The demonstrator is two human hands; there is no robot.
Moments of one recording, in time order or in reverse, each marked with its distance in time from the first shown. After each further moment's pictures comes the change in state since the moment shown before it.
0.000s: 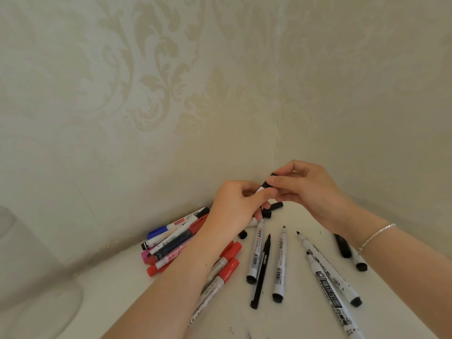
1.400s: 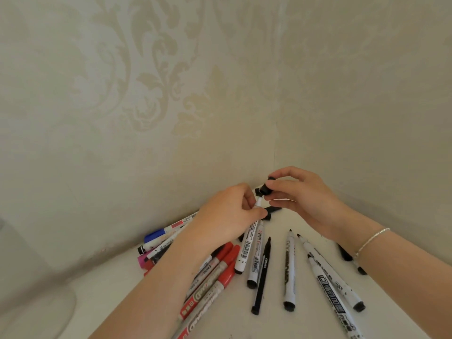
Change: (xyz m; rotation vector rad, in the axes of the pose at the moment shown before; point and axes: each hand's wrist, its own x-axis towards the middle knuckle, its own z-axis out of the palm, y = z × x) left_hand -0.001 0.001 -0.021 0.547 -0.156 0.054; right_hand 0.006 0.011 0.004 0.078 -0.018 0.092
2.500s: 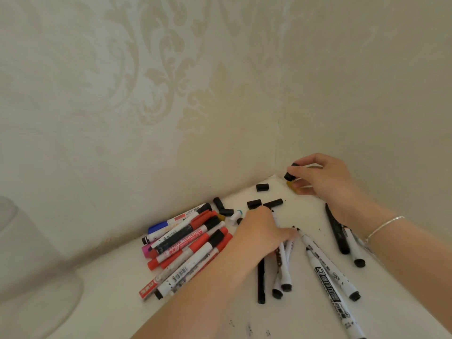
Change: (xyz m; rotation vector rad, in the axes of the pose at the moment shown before) left_hand 0.006 0.015 0.067 -0.015 -0.142 -0.204; right_hand 0.000 -0.014 -0.020 -0.225 0.303 -0.055
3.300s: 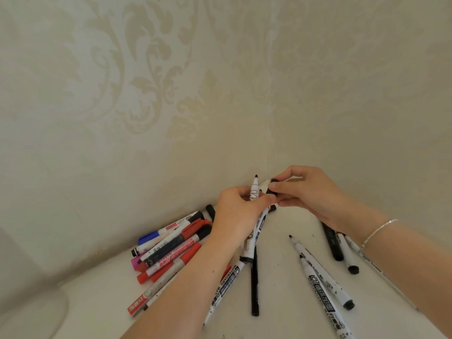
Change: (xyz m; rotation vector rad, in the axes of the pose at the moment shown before) left_hand -0.002 0.006 -0.031 -0.703 0.286 0.107; right_hand -0.003 -0.002 -0.002 -0.005 -0.280 0.024
